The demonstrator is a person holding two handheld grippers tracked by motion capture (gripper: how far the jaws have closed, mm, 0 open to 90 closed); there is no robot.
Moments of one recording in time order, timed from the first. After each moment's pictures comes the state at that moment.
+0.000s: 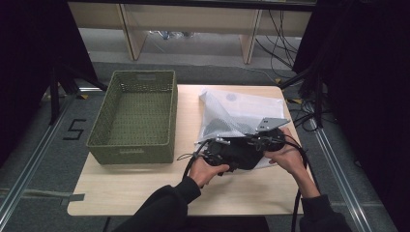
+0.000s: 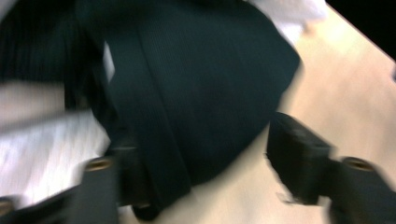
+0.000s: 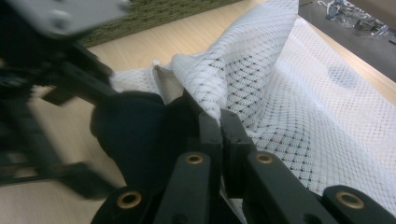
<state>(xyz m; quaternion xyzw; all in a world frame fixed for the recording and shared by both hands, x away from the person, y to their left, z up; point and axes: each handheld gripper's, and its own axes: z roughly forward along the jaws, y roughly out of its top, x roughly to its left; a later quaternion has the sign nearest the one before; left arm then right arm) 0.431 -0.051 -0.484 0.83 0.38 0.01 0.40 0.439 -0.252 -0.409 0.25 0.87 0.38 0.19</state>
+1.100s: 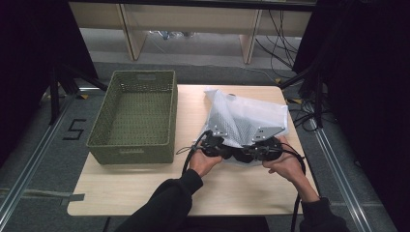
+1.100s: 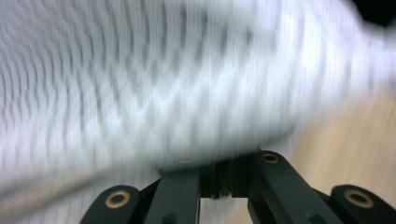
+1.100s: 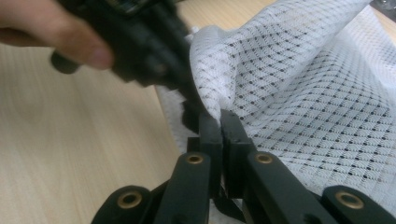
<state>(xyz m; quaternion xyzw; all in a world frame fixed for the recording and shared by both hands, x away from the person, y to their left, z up) 0.460 -0.044 -0.483 0.82 0.35 0.08 0.44 0.421 -0.246 -0.424 0.24 0.89 0.36 0.14</state>
